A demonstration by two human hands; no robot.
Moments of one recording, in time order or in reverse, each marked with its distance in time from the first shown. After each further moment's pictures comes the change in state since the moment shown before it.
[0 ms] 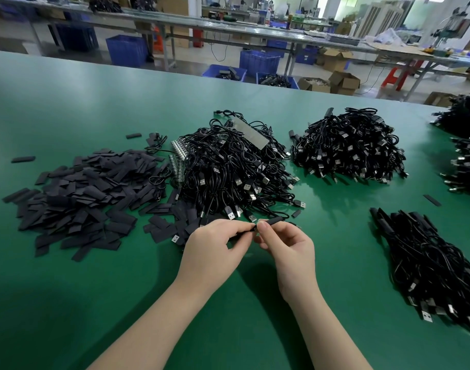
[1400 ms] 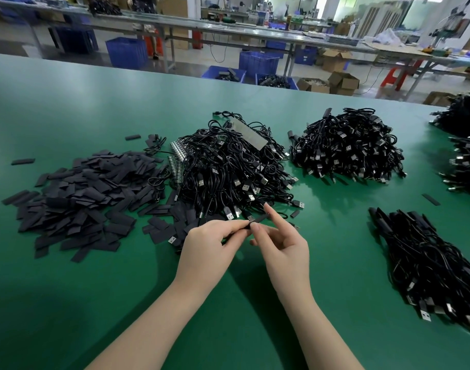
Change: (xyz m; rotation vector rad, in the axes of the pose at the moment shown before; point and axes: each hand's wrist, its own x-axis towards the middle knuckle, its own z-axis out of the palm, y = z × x) left_hand 0.001 -0.001 -0.002 -0.061 0.005 -0.048; right_hand -0.007 0.000 0.006 -0.155 0.023 -0.101
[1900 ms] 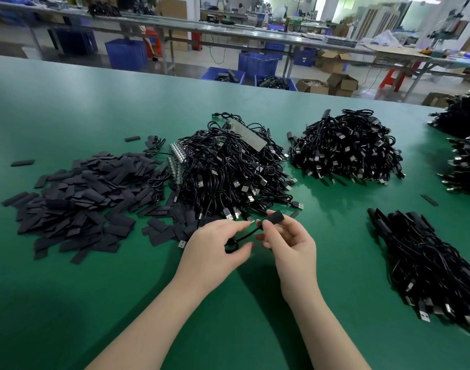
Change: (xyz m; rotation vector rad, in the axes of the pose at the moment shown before) left_hand 0.002 -0.008 0.001 0.151 -0.221 -0.031; right_hand 0.006 -0.002 -0.009 0.170 0.072 0.105
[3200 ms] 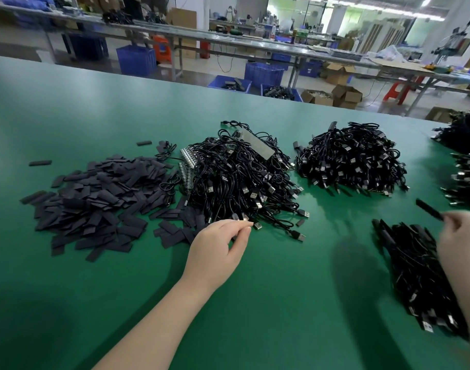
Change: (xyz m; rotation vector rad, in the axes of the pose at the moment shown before) left_hand 0.002 -0.003 -0.006 -0.005 0.118 0.022; right_hand 0.088 -0.096 -0.222 -1.565 0.528 -0.211
